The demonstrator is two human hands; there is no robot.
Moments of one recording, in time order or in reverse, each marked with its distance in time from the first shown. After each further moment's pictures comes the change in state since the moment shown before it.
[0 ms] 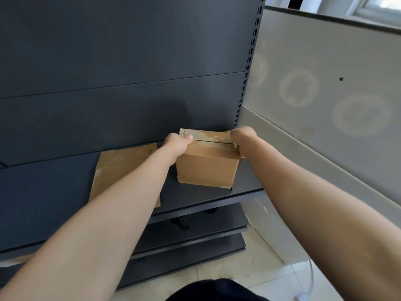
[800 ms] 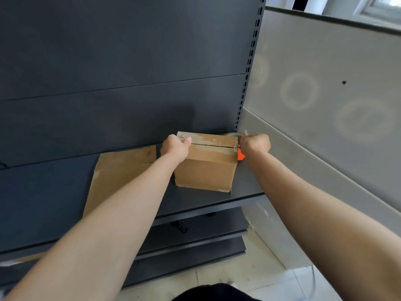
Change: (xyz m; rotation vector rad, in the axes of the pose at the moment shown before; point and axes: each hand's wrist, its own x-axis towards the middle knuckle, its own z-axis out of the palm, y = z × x) left_hand 0.004 0.003 0.013 0.235 0.195 0.051; right_hand 0.018 0.021 -0.022 0.084 0.061 -0.091
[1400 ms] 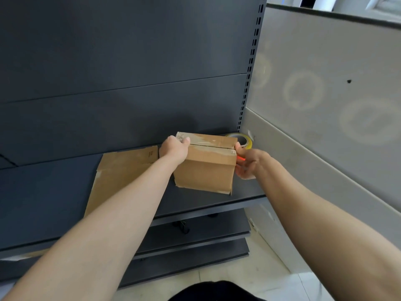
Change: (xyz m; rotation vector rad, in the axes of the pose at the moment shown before) left_hand 0.002 0.001 0.006 0.063 0.056 -0.004; right_hand 0.005 0.022 -0.004 0.413 -0.407 0.515
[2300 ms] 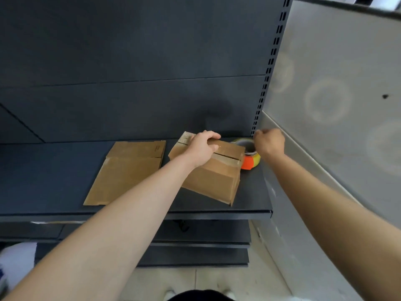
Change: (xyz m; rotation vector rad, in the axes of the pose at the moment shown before) left_hand -0.018 0.041 0.038 -0.097 -0.180 0.245; right_hand 0.050 -0.066 -0.019 -0.816 0.363 -0.822
